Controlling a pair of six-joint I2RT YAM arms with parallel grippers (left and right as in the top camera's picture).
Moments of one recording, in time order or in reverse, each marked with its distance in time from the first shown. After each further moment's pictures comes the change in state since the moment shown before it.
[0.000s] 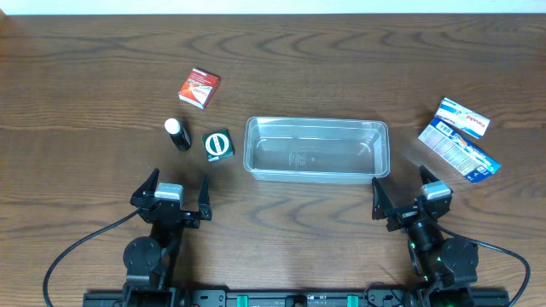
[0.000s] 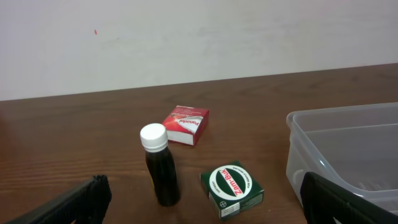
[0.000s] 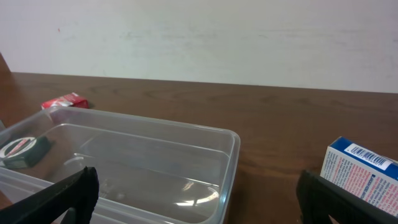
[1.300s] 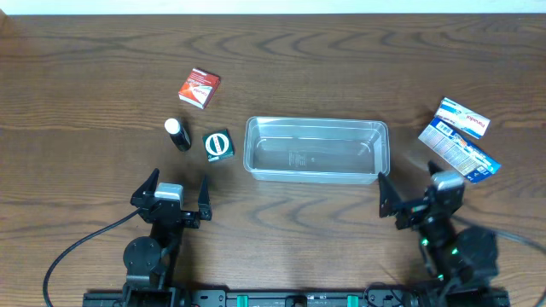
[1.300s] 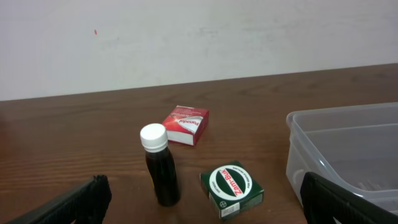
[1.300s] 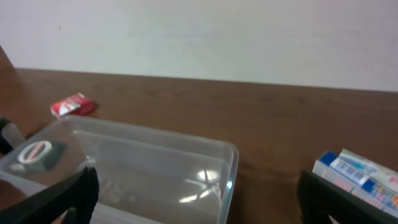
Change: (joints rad) left arm 0.000 0.000 0.000 0.000 0.000 0.000; right arm 0.000 0.213 0.306 -0.192 -0.001 -0.005
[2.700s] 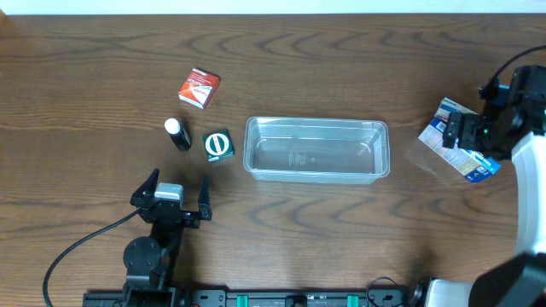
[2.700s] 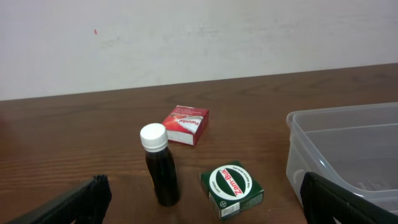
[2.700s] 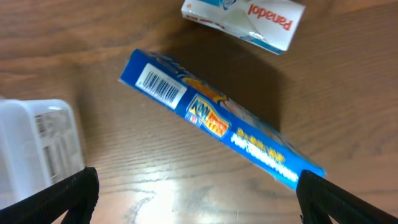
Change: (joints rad) left arm 0.000 0.000 0.000 -0.001 0.000 0.000; right arm -0.440 1.297 0.980 -0.750 0.100 -0.161
